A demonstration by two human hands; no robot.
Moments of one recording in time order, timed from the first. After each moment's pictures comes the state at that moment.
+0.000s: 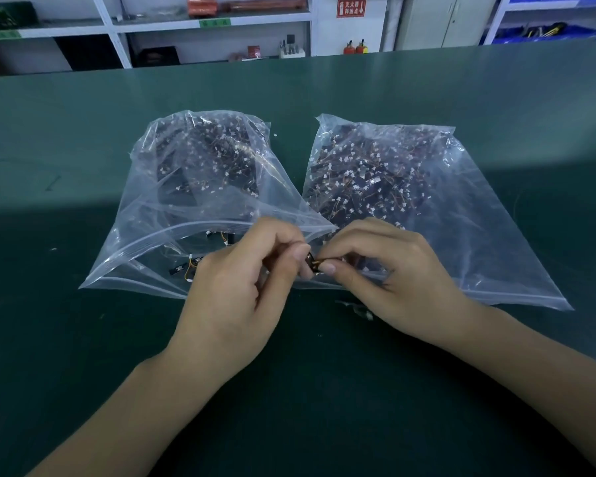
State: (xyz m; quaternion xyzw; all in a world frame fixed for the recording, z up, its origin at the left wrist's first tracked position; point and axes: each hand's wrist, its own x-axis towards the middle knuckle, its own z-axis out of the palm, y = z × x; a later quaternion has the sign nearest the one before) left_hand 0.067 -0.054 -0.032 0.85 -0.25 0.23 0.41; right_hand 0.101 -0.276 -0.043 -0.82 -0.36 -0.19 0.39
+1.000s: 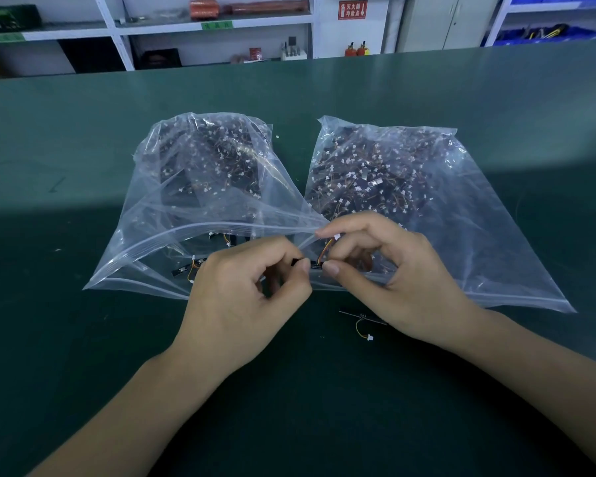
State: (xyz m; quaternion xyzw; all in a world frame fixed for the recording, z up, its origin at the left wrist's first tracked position) left_hand 0.071 -0.056 -0.032 0.87 -0.21 0.20 0.41; right_hand 0.095 -0.272 -0.040 -0.78 -0.32 -0.11 0.52
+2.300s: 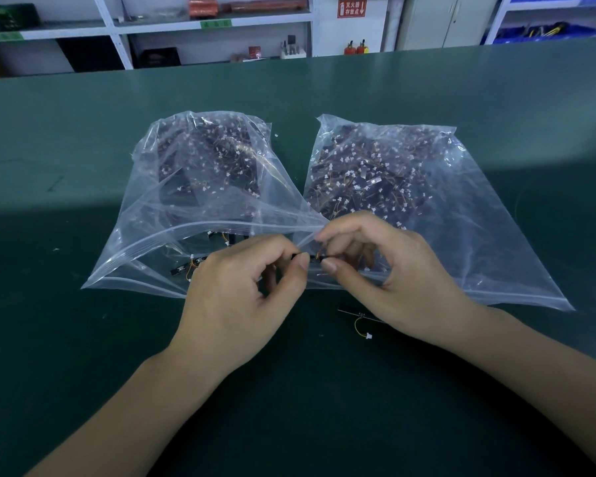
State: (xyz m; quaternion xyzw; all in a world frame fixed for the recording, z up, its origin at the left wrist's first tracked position) left_hand 0.072 -0.053 -0.037 0.87 -0.21 0.21 0.39; right_hand 0.096 -0.274 -0.040 -0.81 -0.33 -0.13 0.46
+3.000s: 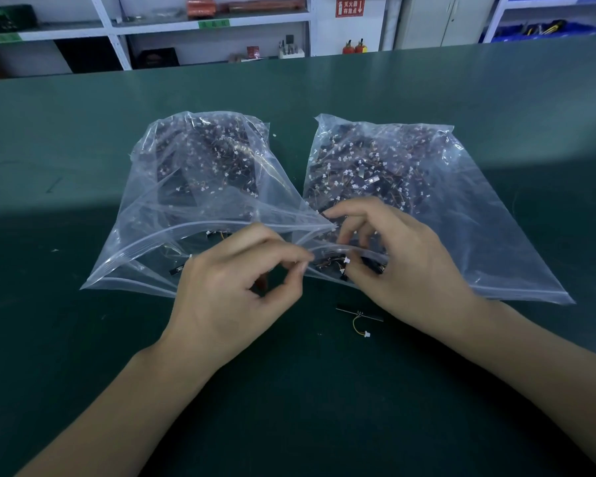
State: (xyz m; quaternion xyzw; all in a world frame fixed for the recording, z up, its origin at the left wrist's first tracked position) left_hand 0.079 -0.044 -0.041 0.85 -0.28 0.30 0.33; right_hand 0.097 -0.278 -0.033 -0.88 -0.26 -0.20 0.34
